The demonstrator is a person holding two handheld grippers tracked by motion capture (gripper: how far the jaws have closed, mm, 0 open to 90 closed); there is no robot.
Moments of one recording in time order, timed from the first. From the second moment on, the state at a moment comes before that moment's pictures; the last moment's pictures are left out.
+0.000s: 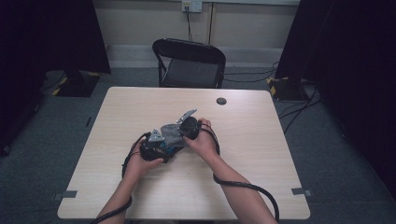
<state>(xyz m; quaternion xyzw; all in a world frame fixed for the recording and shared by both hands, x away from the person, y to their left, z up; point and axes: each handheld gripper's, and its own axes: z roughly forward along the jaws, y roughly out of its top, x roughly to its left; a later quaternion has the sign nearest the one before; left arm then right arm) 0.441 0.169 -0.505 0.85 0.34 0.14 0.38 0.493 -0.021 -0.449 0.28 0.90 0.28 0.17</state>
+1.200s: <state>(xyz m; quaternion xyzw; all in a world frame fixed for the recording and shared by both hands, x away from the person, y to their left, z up) 0.441 0.169 -0.505 0.85 0.34 0.14 0.38 0.517 -0.059 -0.458 0.33 0.89 0.27 0.17</state>
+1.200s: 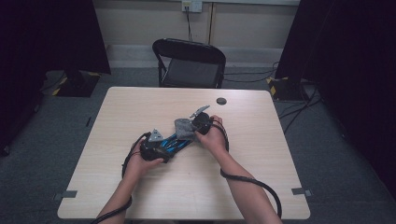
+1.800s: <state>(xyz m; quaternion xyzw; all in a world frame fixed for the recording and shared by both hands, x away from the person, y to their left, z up) 0.441 0.169 -0.505 0.85 0.34 0.14 0.38 0.520 -0.078 -0.462 0.35 0.88 0.26 0.18</state>
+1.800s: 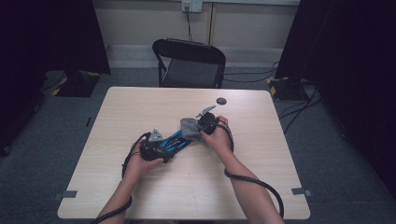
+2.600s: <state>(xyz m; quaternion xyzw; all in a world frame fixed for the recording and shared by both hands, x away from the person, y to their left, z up) 0.441 0.169 -0.505 0.85 0.34 0.14 0.38 0.518 -0.112 -0.466 0.36 0.88 0.25 0.19</state>
